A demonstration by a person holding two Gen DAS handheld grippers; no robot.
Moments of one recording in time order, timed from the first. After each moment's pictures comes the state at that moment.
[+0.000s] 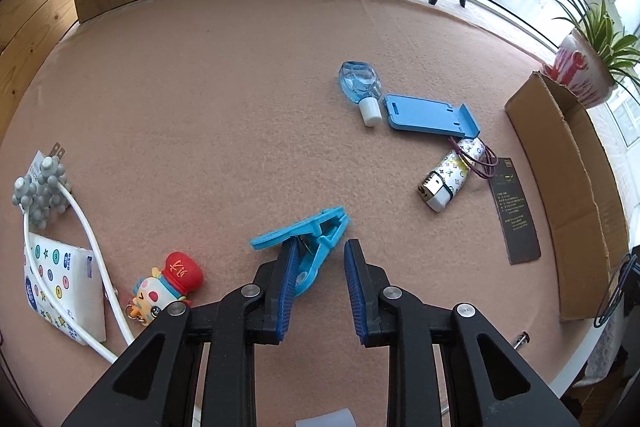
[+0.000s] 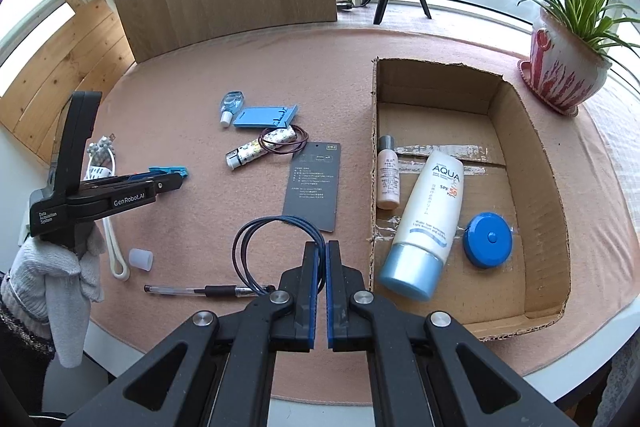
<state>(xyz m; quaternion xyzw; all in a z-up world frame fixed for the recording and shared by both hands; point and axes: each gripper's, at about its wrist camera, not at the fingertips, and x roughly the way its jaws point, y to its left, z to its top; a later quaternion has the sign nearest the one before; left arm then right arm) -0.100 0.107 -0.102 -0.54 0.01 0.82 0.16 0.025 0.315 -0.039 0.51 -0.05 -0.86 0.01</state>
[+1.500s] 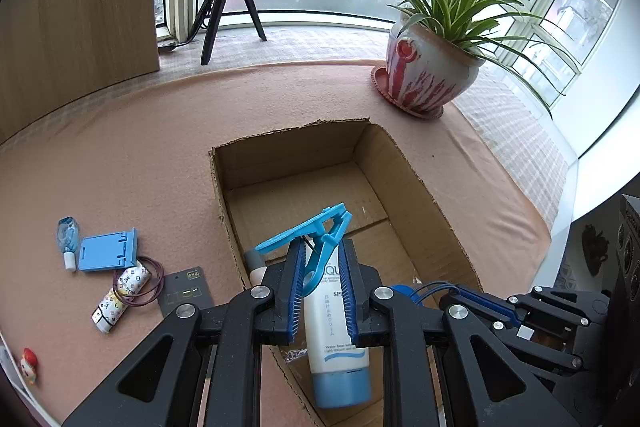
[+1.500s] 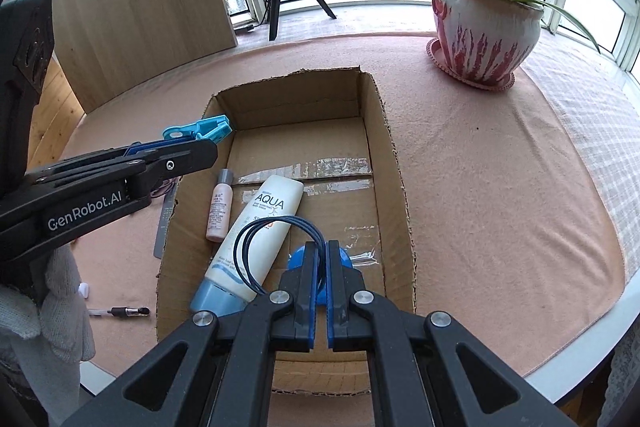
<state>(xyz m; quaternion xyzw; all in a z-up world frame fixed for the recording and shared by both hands) -0.068 0.365 -0.013 -0.48 0.04 0.82 0.32 0.017 0.464 -0.043 0.50 -0.10 -0.86 -0.04</state>
